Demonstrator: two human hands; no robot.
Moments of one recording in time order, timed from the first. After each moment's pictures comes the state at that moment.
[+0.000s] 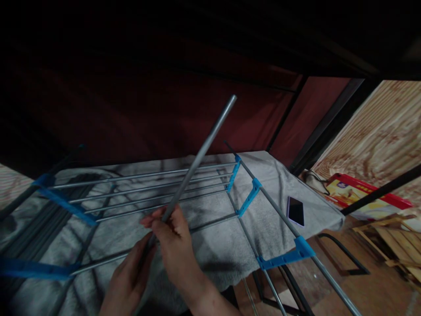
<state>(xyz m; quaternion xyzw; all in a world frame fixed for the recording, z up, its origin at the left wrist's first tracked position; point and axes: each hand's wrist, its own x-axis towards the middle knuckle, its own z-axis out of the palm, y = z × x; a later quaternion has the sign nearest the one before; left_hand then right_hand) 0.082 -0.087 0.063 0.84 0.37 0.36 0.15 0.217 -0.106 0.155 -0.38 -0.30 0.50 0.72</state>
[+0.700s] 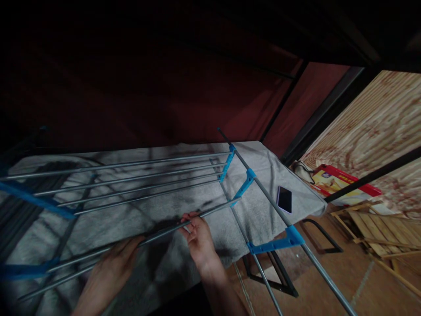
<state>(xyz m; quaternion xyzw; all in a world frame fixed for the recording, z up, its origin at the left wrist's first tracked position) 0.047 -0.058 0.001 0.89 0.43 0.14 0.05 0.280 -0.116 0.030 -0.38 0.05 0.56 0.74</state>
